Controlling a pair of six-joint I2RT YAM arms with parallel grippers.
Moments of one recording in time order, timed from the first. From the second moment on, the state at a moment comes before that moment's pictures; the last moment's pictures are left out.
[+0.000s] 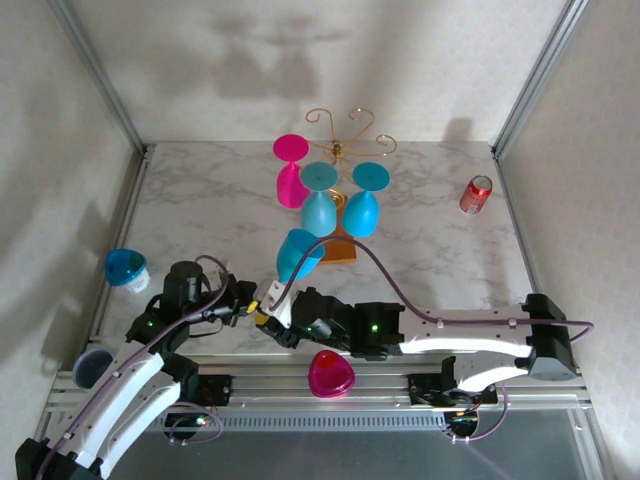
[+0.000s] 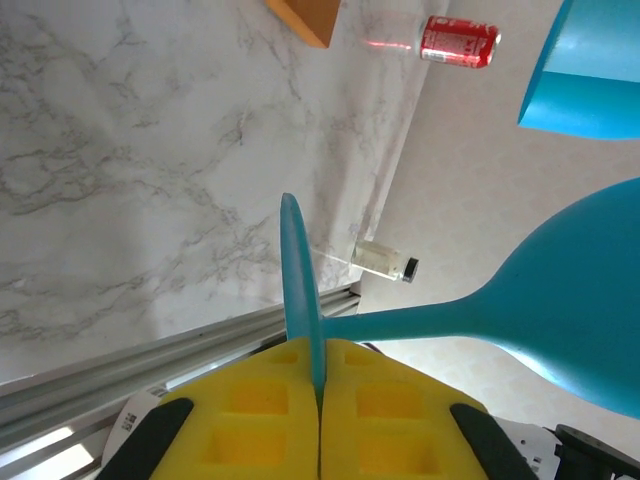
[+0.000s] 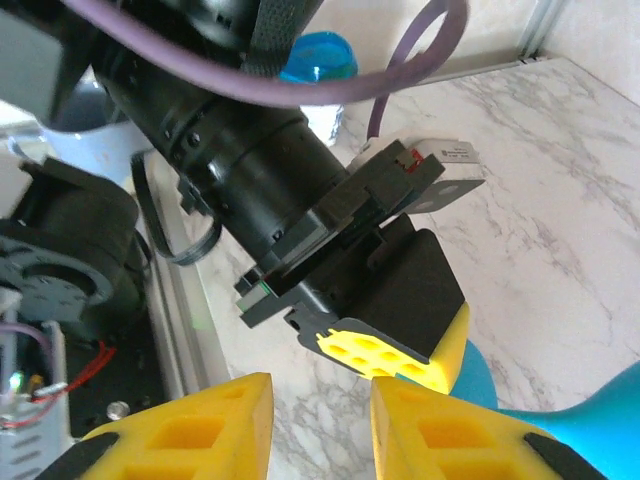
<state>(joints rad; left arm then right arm) -0.34 0.59 0.40 -0.36 0.64 -1.31 1.48 1.33 1.06 -0.18 0.27 0.07</state>
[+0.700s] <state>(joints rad) -0.34 0.41 0.27 -0.19 0.52 -1.24 1.42 1.15 1.32 -0.55 0.24 0.31</state>
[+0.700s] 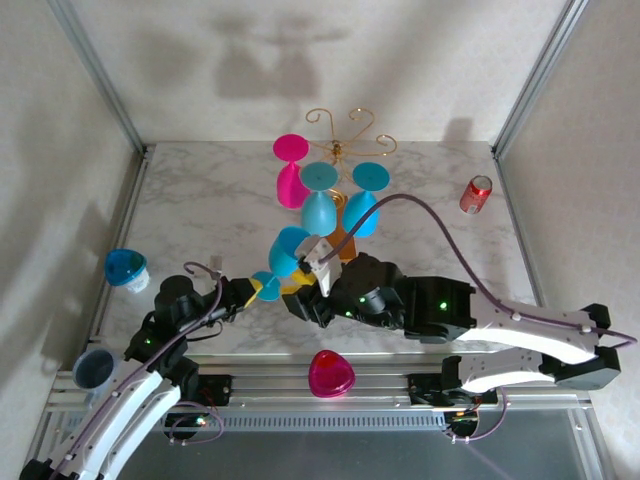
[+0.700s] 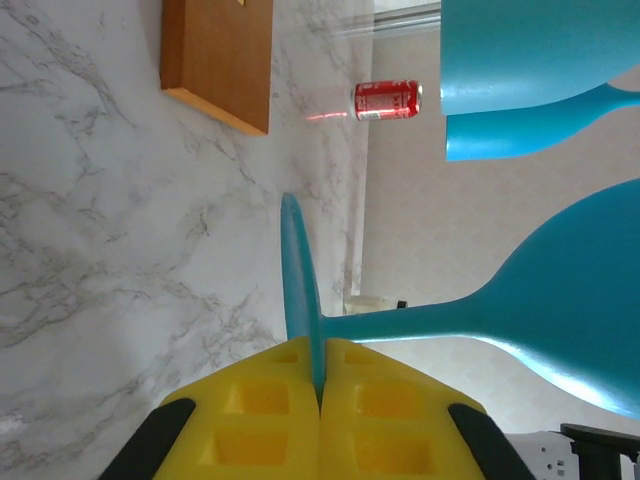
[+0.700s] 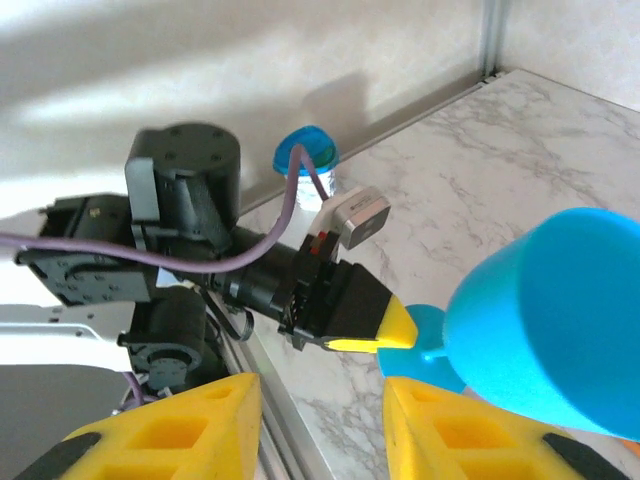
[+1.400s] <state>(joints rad) -0.34 0.24 0.17 -0.14 0.48 -1.22 1.21 1.34 1.52 -0.74 0.00 0.37</state>
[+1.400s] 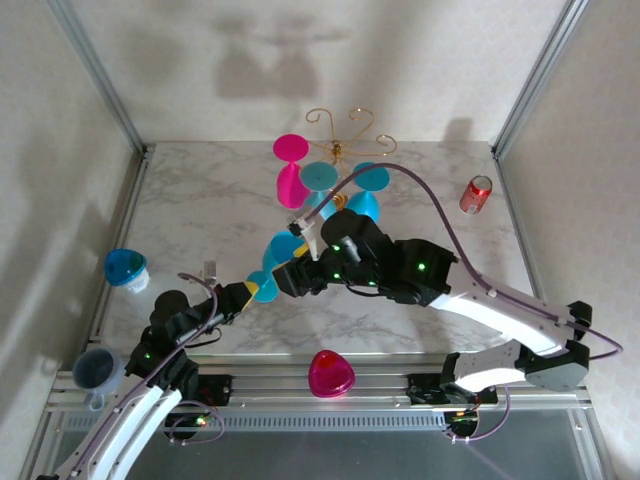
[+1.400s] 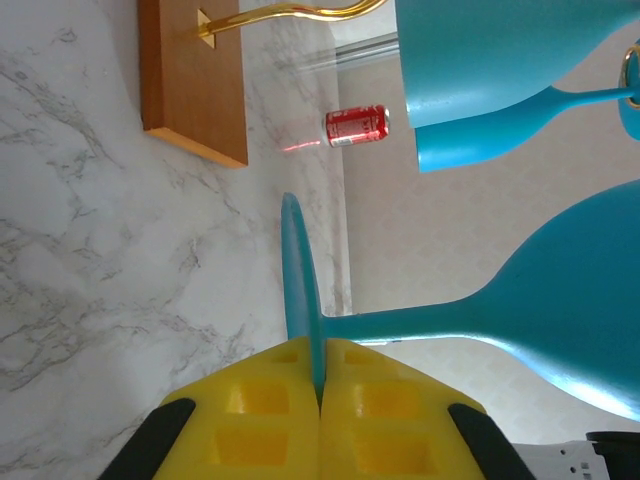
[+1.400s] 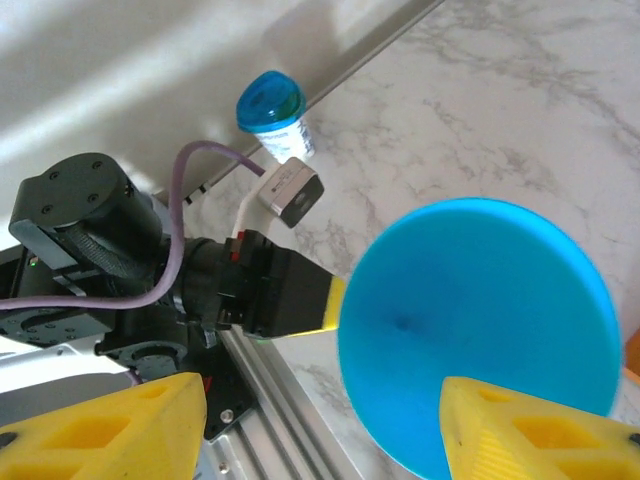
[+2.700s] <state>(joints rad) -0.34 0.31 0.22 -0.19 0.47 -1.19 1.18 1.49 1.58 -0.75 -0.07 0.33</state>
